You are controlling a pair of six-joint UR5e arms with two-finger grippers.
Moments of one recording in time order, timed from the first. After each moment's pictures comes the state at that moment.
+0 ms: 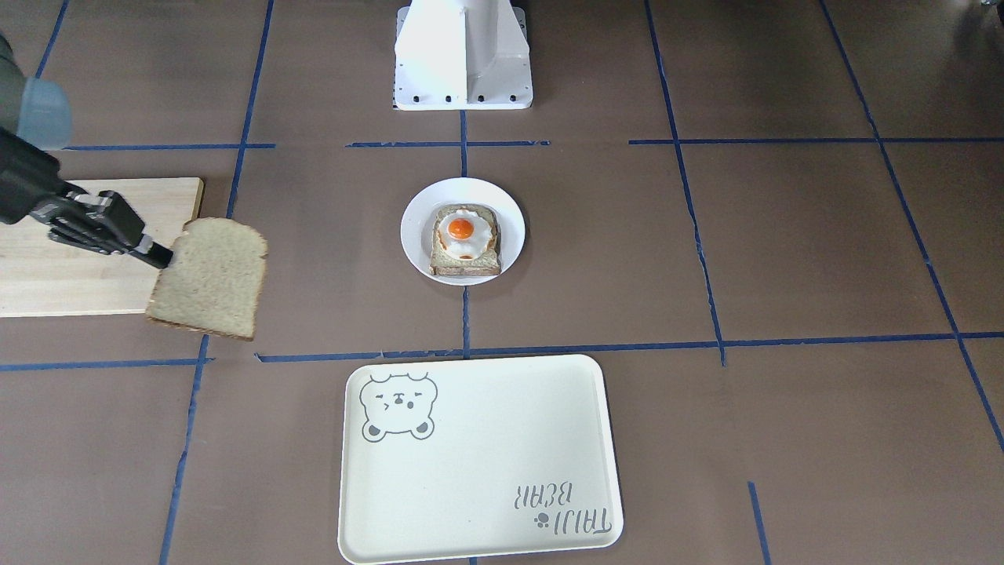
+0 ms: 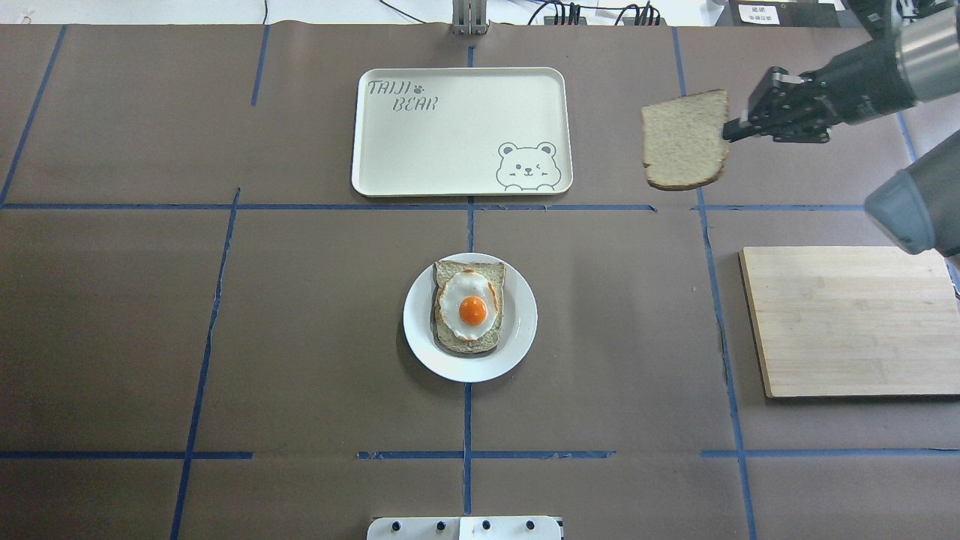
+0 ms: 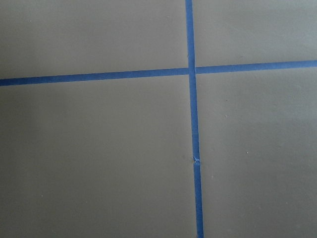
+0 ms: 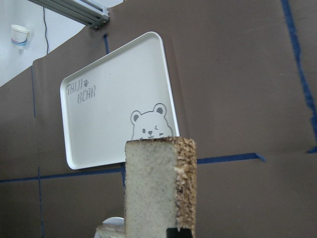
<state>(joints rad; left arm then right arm) -1.58 -1.55 -1.61 -1.49 -2.36 0.11 1.06 -1.25 1.73 -0.74 2.41 1.50</state>
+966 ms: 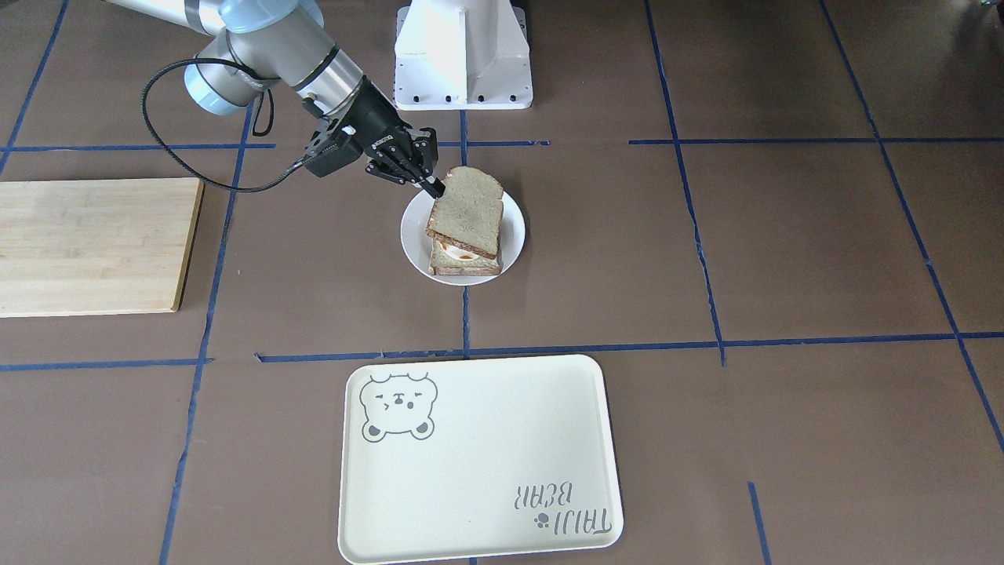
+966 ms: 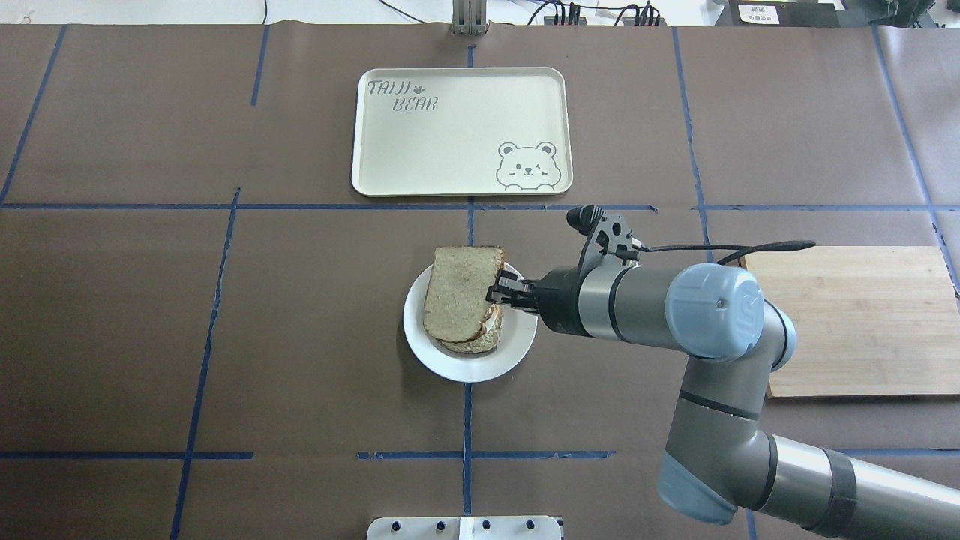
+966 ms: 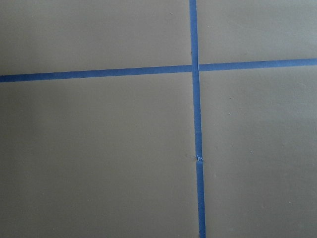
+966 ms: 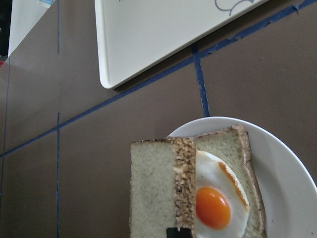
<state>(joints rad) -1.58 -1.55 -1.61 -1.49 -2.36 0.11 0.39 -1.17 1.78 -0.75 1.65 1.64</state>
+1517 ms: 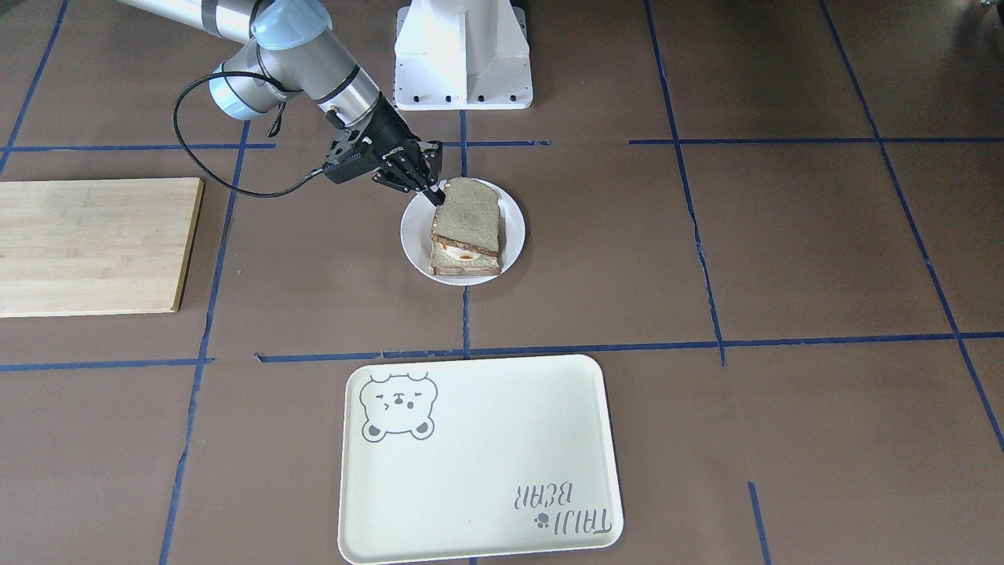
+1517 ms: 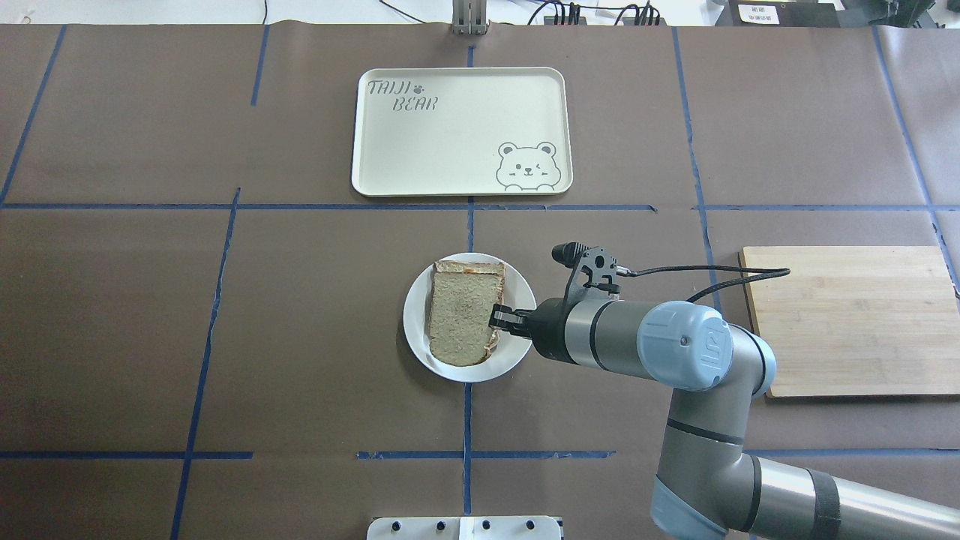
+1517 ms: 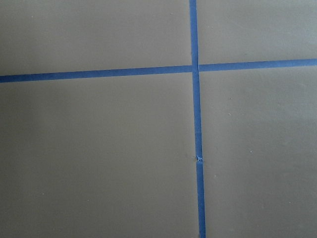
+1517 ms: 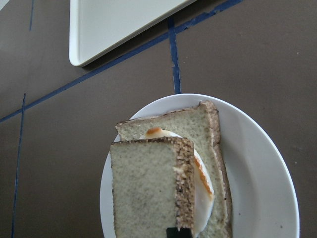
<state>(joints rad) -1.58 -1.55 -1.61 -1.49 -2.36 0.11 0.36 -1.18 1.73 -0.75 1.61 1.57</state>
